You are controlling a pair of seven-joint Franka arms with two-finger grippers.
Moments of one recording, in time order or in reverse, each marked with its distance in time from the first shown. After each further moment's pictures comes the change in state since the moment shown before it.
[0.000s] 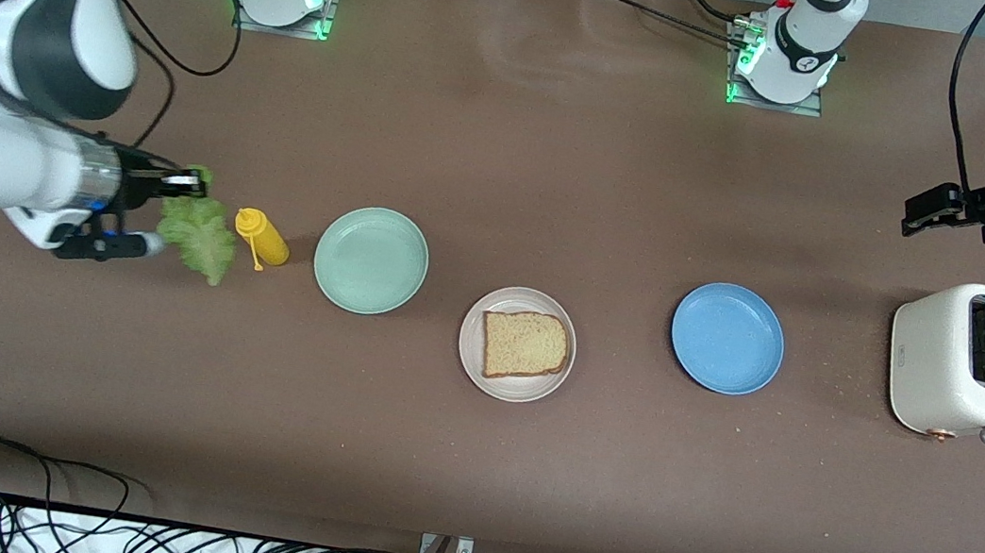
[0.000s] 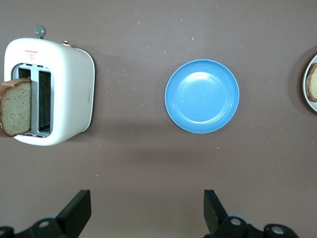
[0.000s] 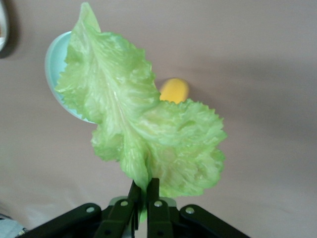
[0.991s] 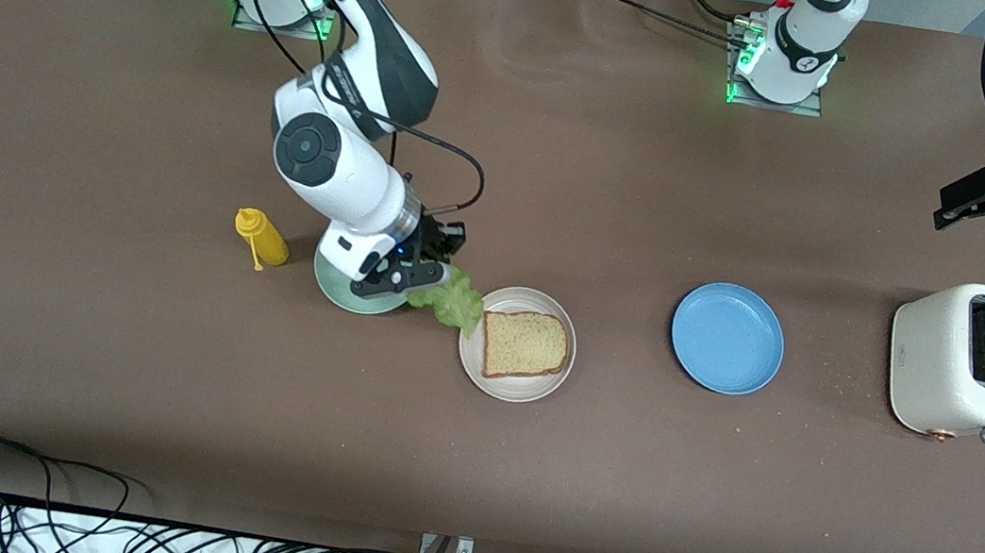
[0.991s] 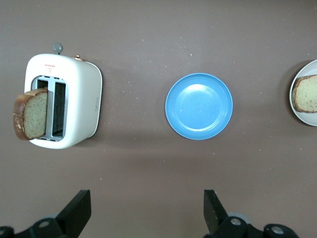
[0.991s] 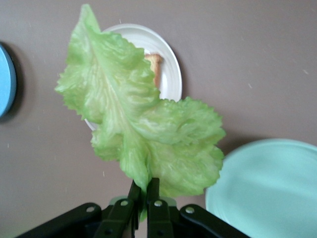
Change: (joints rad) left arm 0.006 0.012 0.003 0.121 -0.001 -0.071 0.000; right arm 0.324 0.250 0.137 -0.011 -0.011 0.768 0.234
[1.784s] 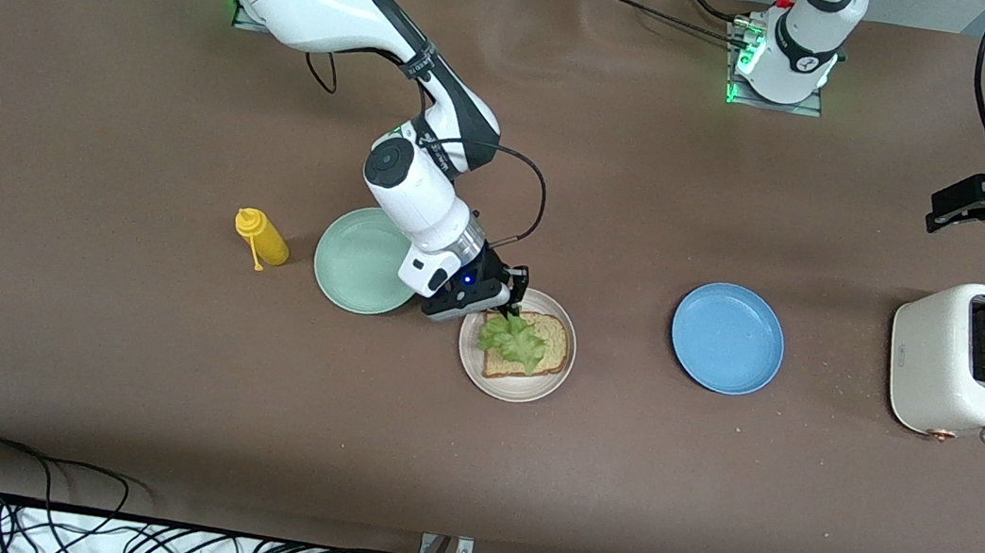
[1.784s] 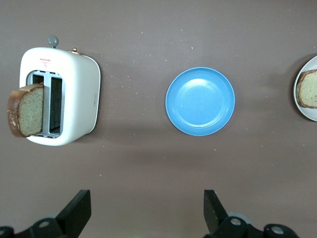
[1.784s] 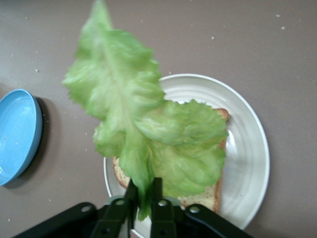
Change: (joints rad) left arm 0.000 0.021 -0.001 0.003 0.000 -0.008 0.000; right arm 0.128 0.224 -0.002 0.001 -0.008 0.581 -0.006
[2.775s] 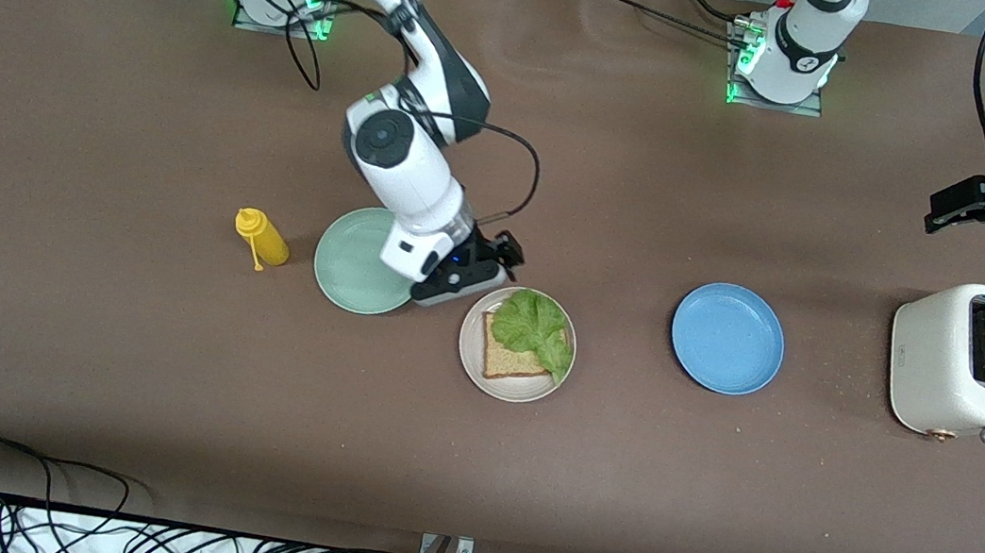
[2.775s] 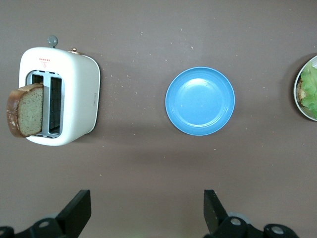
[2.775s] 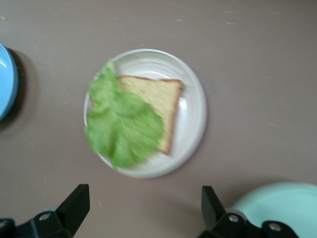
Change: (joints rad) left arm -0.001 0.002 -0.001 0.002 0.000 -0.001 0.000; right arm 0.032 -0.277 -0.146 -0.031 -0.034 -0.551 -0.011
